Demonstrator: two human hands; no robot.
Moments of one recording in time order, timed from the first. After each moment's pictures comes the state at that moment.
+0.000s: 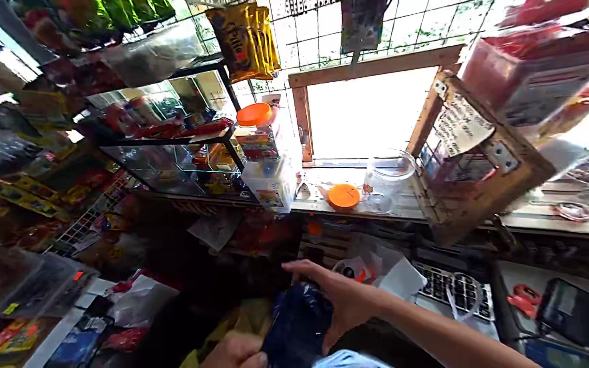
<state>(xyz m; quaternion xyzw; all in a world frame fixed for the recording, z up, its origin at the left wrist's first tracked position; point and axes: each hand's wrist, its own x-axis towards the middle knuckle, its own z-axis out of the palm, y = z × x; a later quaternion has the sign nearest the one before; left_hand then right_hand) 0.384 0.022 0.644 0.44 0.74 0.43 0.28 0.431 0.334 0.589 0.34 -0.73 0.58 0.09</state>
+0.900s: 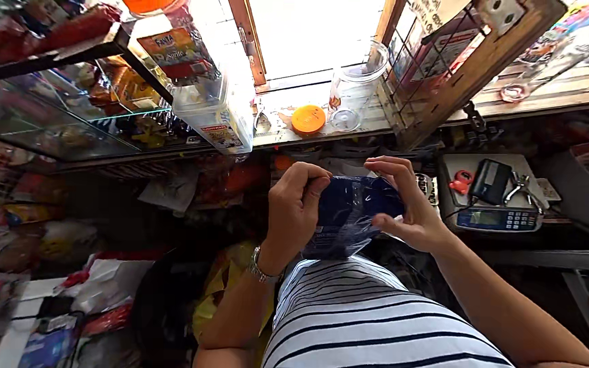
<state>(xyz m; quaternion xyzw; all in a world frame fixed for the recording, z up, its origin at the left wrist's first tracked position) 0.374 0.215 0.650 0.52 0.65 0.56 0.04 0.545 0.376 0.596 -0.06 -0.81 0.50 0.29</state>
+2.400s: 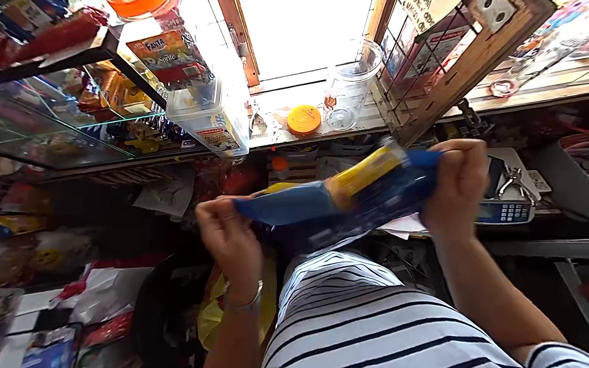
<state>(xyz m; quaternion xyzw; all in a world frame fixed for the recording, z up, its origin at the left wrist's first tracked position) 0.360 0.156 0.634 0.27 0.62 0.74 0.02 0.548 0.383 0.612 -0.22 -0.73 0.40 0.51</state>
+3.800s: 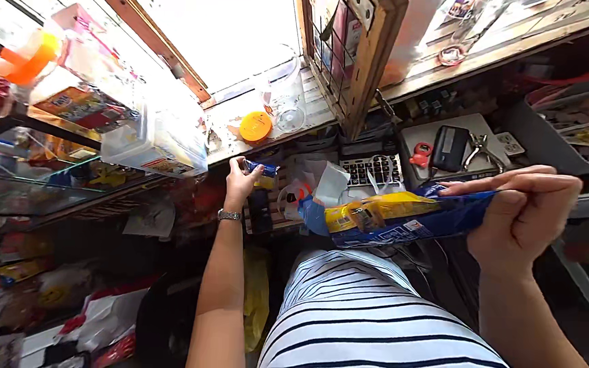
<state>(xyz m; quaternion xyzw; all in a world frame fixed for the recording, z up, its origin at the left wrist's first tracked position) 0.279 0.316 0.541 0.25 0.88 0.33 0.25 0.702 0.436 0.576 -0.24 -0.72 0.33 0.56</state>
